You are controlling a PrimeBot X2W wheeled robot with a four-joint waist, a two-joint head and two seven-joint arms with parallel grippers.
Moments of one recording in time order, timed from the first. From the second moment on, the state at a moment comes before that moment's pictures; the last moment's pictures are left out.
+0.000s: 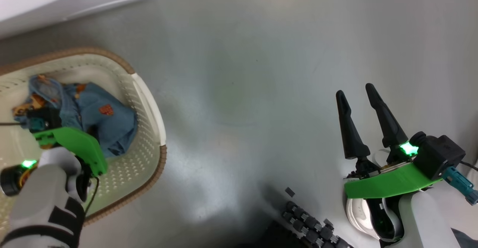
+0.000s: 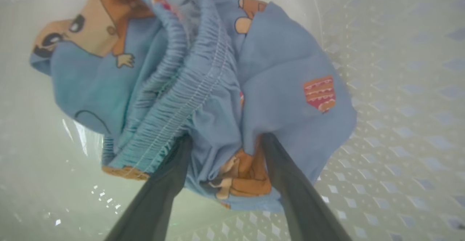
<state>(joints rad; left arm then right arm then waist) -0.76 0.18 -0.18 1.04 -0.40 0.03 0.08 -0.25 -0.04 0.08 0.01 0.29 0.12 -0.26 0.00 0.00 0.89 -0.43</state>
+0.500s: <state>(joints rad) -0.88 0.17 -0.22 1.18 -0.38 0.05 0.00 -0.25 -0.04 0.03 -0.03 0.29 0.12 -0.26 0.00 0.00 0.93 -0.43</state>
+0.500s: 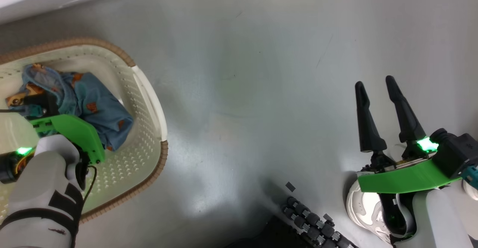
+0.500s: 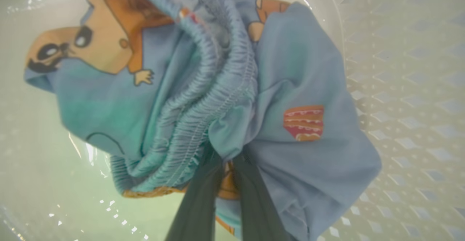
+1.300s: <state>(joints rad) -0.70 0.05 -0.19 1.20 -0.48 -0.06 -0.24 -0.22 -0.04 -0.03 0.03 0.21 0.12 -0.26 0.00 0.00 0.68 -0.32</state>
